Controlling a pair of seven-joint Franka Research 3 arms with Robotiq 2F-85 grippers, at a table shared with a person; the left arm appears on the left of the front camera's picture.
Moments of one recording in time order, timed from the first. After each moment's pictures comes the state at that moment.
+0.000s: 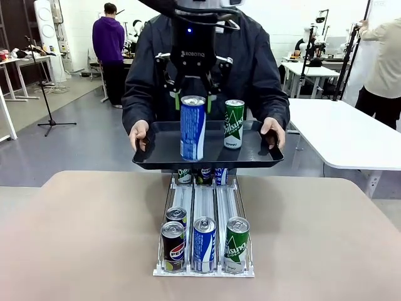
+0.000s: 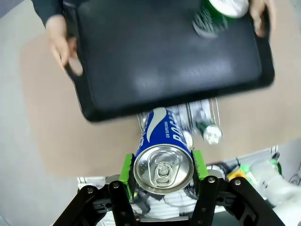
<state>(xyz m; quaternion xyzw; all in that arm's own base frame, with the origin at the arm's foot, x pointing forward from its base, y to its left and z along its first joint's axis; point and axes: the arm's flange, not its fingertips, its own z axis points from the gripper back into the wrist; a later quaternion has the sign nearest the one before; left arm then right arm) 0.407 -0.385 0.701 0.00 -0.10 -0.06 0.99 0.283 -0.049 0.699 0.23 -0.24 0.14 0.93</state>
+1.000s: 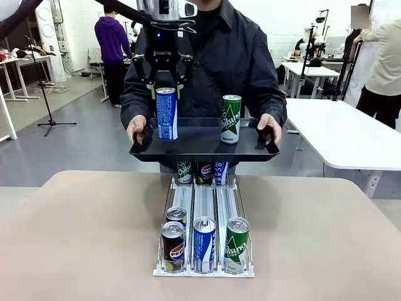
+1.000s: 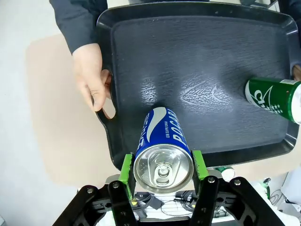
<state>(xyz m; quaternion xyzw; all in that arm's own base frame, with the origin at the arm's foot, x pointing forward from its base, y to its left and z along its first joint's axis) 0.526 -0.315 0.685 -0.01 -0.07 0.01 1.00 0.283 -0.049 0.699 0.23 -0.24 0.14 0.93</state>
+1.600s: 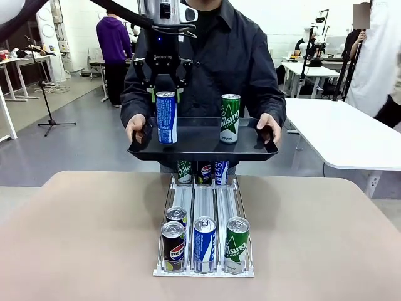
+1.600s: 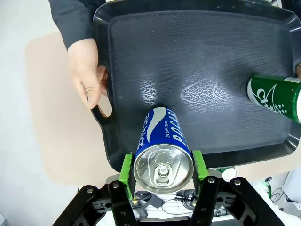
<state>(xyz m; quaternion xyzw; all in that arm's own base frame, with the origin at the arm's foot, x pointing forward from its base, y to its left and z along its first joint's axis) 0.527 -0.317 0.676 0.00 -0.06 0.01 1.00 0.283 -0.049 0.699 0.23 -0.24 0.14 0.93</state>
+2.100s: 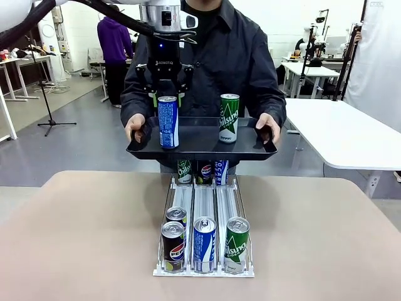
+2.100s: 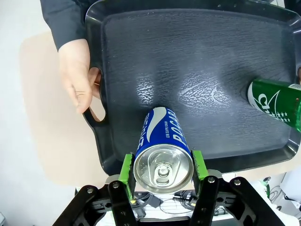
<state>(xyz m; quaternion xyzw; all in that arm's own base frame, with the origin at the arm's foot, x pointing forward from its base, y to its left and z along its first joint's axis) 0.537 -0.318 0.664 -0.01 -0.05 0.01 1.00 0.283 -0.049 0.699 0.23 -0.24 0.14 0.93</state>
